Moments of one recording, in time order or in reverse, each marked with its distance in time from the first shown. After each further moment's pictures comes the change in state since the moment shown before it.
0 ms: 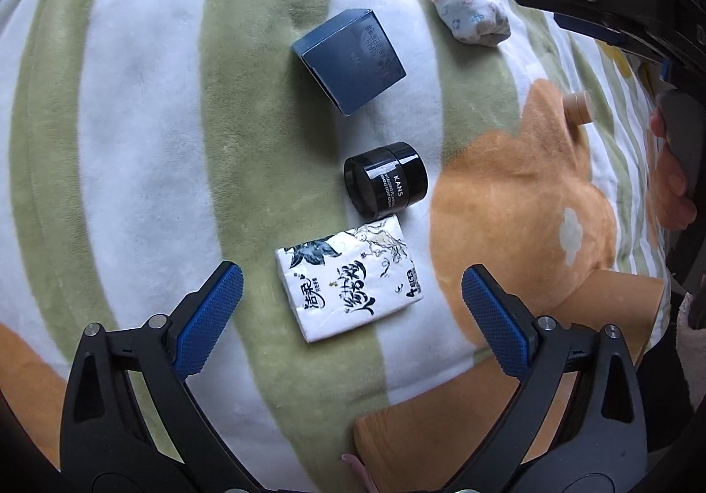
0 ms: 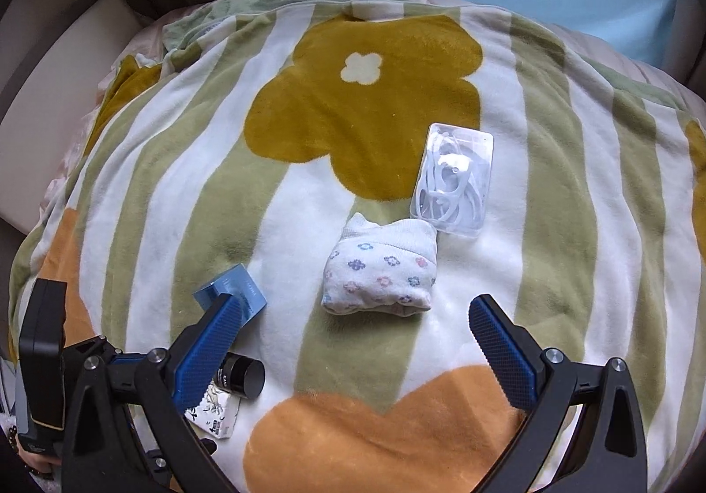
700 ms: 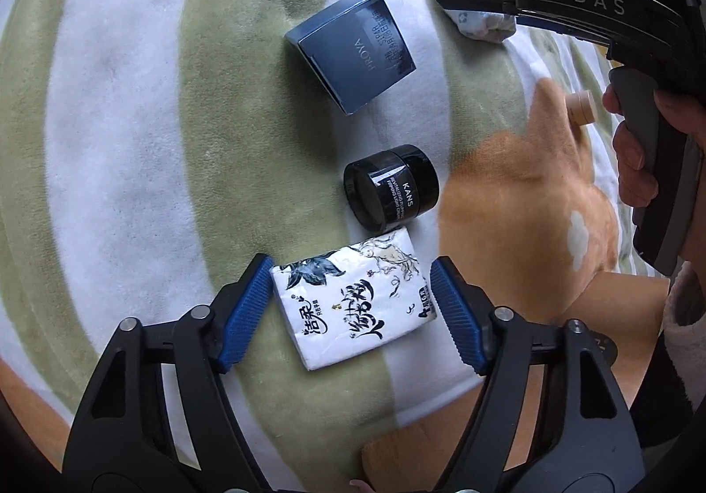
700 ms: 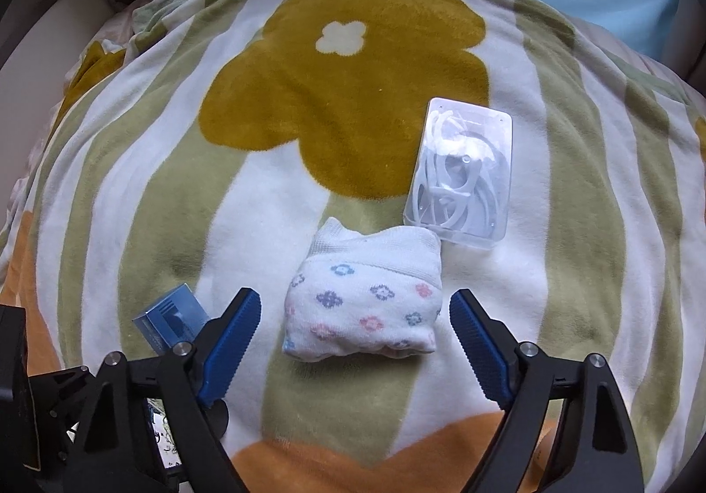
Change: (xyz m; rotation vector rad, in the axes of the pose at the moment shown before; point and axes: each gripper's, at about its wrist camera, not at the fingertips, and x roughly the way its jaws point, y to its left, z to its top) left arm 0.015 0.006 0.002 0.016 -0.014 -0.035; right arm 0.049 -0.004 0.008 0.001 0.029 -0.073
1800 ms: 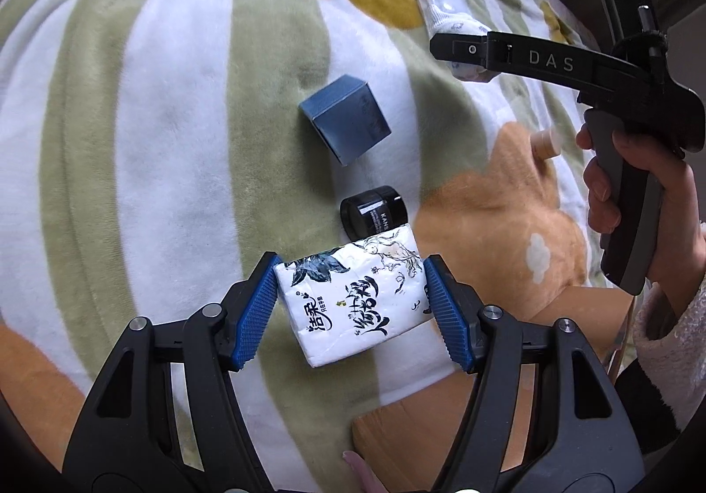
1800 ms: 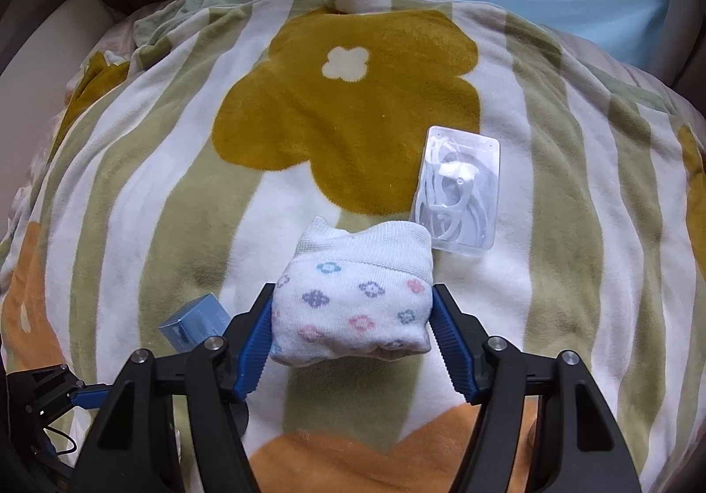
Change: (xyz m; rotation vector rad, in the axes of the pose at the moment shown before) left arm -0.063 -0.002 -0.004 -0.020 -0.118 -0.023; right arm -0.029 0.012 0.002 0.010 -0.036 -0.025
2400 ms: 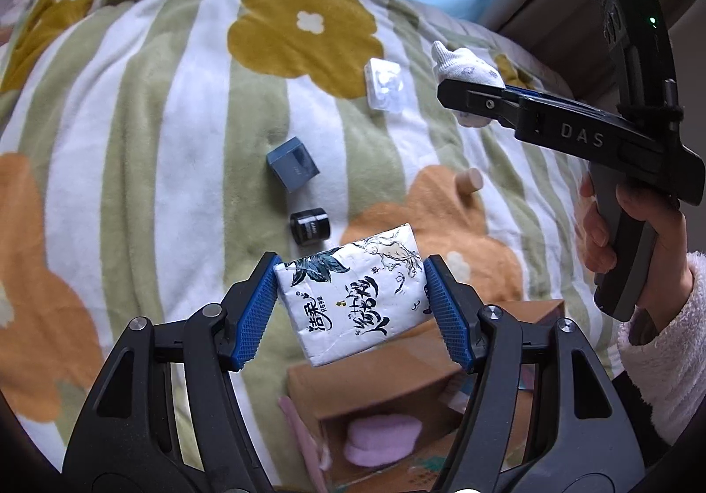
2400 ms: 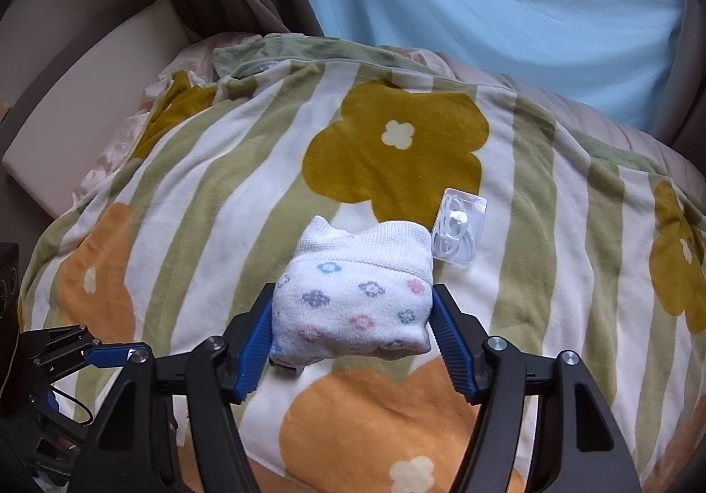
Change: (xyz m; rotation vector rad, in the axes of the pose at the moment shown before) left arm -0.108 -0.052 -0.037 -0.024 -0.191 -0.016; right arm -0.129 0.021 -0.020 -0.125 -0.118 0.096
